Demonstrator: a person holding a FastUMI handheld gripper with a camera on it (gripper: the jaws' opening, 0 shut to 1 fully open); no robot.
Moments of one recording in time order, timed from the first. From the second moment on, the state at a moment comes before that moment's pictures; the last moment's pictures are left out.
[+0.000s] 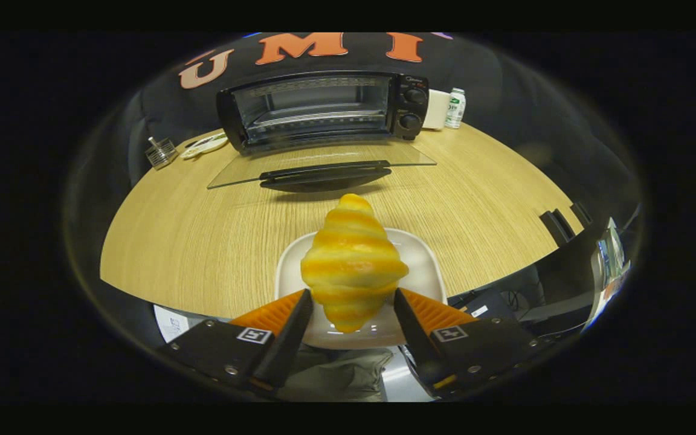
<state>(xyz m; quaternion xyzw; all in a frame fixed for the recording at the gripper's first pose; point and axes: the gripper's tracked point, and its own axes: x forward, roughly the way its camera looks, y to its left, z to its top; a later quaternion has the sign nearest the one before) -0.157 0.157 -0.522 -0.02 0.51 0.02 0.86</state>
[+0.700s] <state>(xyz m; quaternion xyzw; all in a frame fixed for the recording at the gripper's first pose) -0.103 0.158 -0.441 0.00 0.43 0.04 0.90</state>
